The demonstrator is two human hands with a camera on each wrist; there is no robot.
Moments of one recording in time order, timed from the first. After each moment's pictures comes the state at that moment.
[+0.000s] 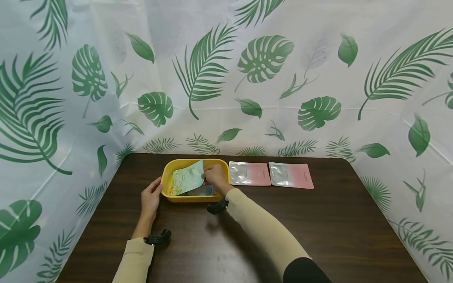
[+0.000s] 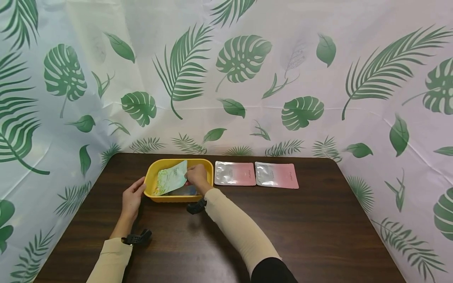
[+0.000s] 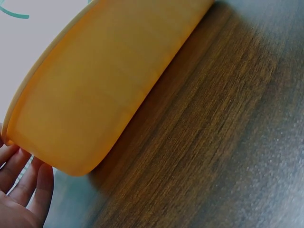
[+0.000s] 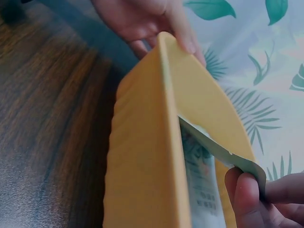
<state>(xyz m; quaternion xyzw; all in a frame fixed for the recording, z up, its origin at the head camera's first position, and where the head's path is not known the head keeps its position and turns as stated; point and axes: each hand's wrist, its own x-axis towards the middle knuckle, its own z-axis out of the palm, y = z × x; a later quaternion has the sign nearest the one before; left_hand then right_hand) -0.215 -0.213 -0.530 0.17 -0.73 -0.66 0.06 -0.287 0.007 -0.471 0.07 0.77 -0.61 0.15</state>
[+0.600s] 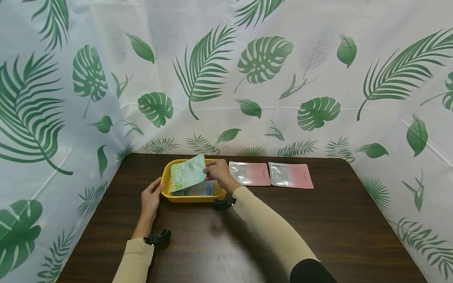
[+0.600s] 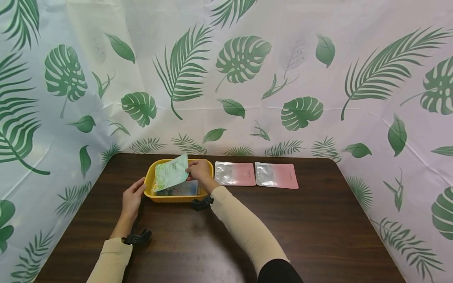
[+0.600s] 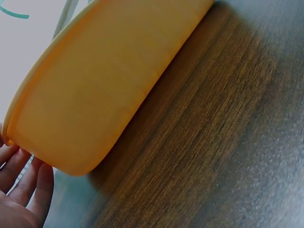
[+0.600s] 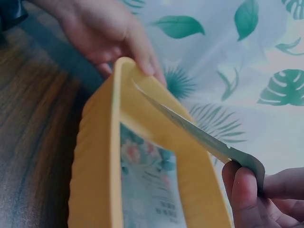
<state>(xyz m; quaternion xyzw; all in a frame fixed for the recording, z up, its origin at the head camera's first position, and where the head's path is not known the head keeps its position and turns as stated) -0.215 -0.214 -0.531 0.17 -0.73 -0.66 0.06 -0.288 0.022 -0.447 0.04 0.74 -0.65 0.16</state>
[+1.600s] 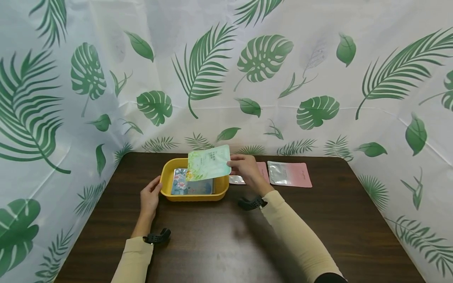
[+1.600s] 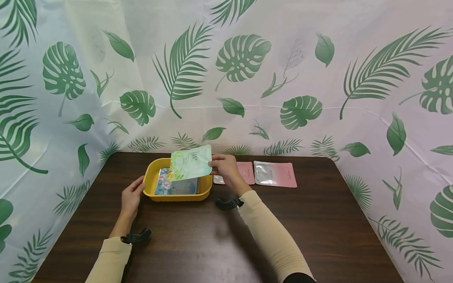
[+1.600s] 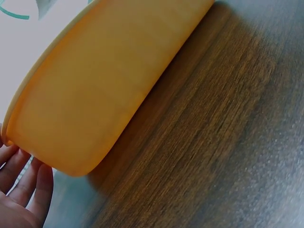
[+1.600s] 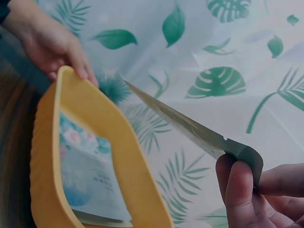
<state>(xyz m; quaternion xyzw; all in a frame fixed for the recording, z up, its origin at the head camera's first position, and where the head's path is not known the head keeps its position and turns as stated) -0.215 -0.213 -0.530 0.17 -0.73 -0.66 0.06 -0.276 0.104 -0.417 0.06 0.69 -0.70 0.14</state>
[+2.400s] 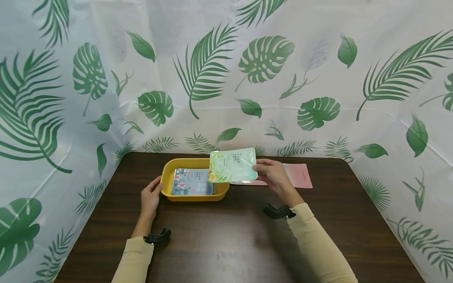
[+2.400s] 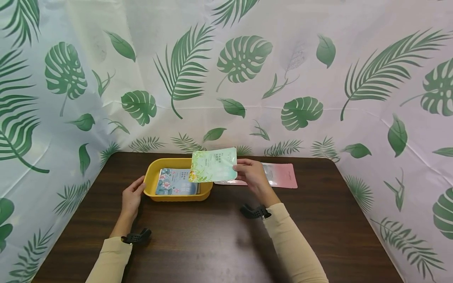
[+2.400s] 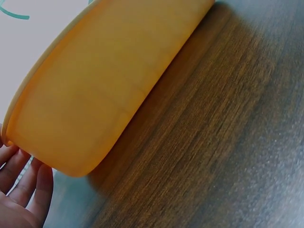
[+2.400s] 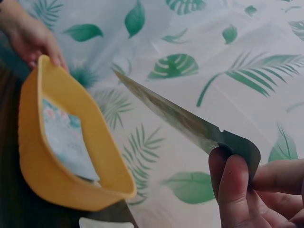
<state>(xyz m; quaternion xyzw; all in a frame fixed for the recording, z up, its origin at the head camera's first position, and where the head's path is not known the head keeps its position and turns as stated) -0.213 -0.213 -0.528 0.18 -0.73 -0.66 0.06 -0.252 0.179 -0.408 0.06 0.68 -0.72 0.13</state>
